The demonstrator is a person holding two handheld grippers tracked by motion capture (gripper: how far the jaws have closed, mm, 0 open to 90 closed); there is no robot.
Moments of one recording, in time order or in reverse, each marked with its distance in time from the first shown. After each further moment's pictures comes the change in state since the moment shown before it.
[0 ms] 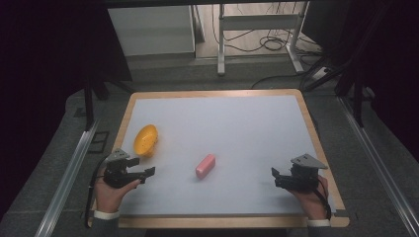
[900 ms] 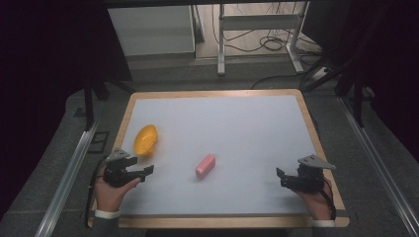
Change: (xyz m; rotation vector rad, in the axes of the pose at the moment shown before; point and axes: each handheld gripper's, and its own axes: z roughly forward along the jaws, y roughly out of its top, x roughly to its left) left arm -0.001 0.002 0.001 0.011 0.065 -0.016; right arm -0.015 -0.006 -0.004 0.002 0.017 0.049
